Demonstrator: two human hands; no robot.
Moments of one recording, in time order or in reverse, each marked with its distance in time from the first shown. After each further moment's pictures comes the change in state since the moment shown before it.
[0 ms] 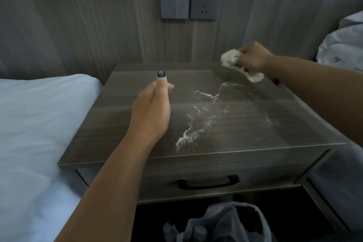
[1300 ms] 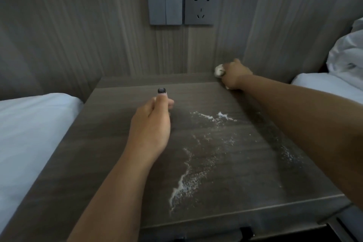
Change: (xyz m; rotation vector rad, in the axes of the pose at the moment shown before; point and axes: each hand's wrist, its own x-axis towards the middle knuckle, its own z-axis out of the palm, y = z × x) left_hand 0.056 -0.021 0.029 0.013 -0.075 -0.096; right_hand 0.105 0.032 0.072 -0.340 -0.002 0.046
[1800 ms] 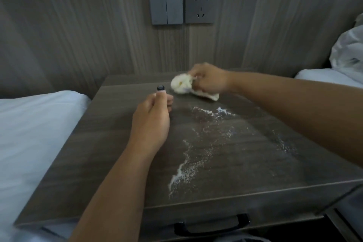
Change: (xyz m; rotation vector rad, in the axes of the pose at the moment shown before) left_hand -0.008 0.005 0.003 -0.054 0.085 -0.030; right_hand -0.065 -0.069 -0.015 0.404 -0.216 -0.540
